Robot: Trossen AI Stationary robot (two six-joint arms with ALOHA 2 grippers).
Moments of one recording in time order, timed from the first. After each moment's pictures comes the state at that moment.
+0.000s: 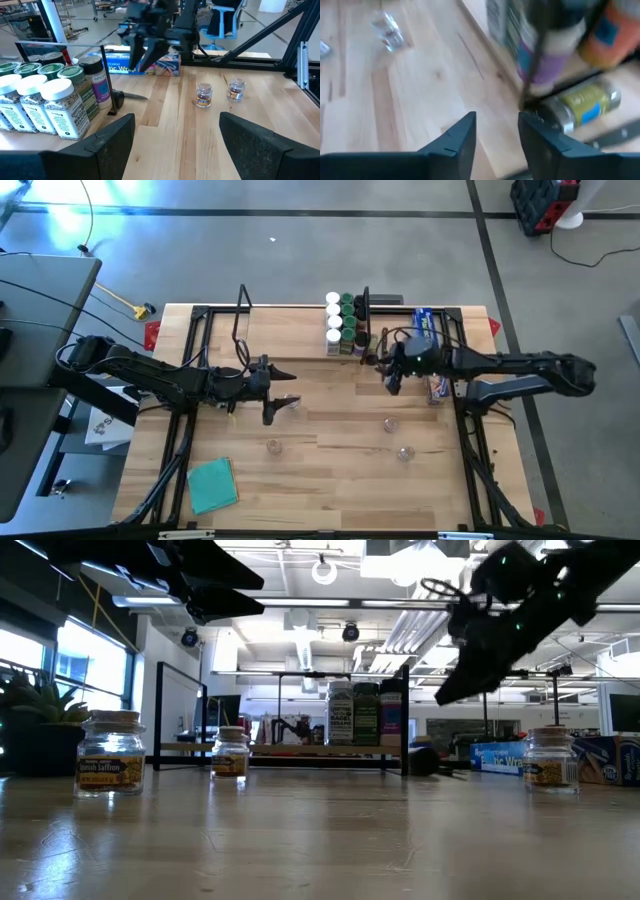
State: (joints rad) left arm -0.16 1.11 0.54 0.33 -0.33 -0.07; right arm -0.31 1.05 0.49 -0.11 0.01 0.12
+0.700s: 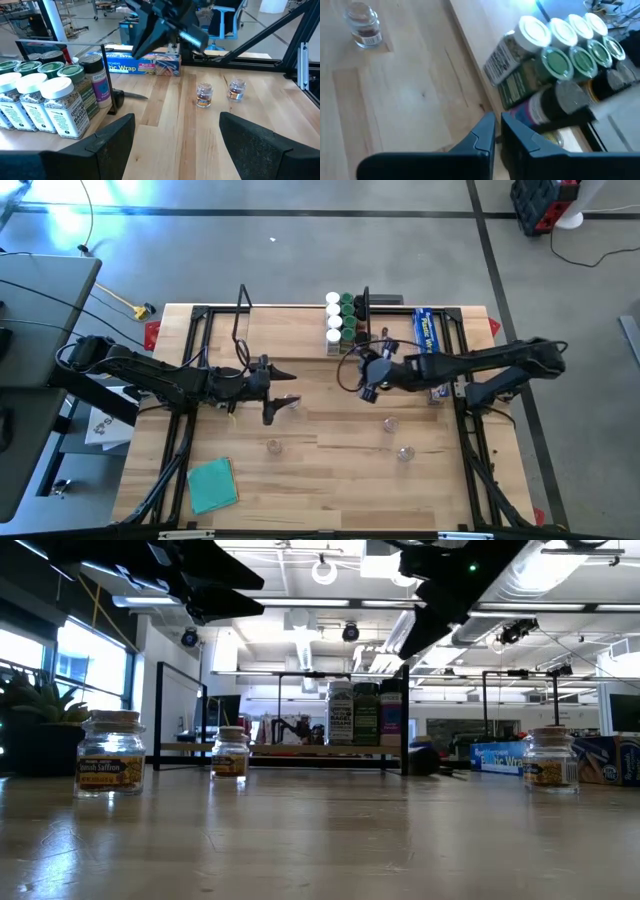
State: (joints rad) left arm -0.16 1.11 0.54 0.33 -0.33 -0.08; right arm 0.04 1.38 0.99 -0.50 0.55 0.10
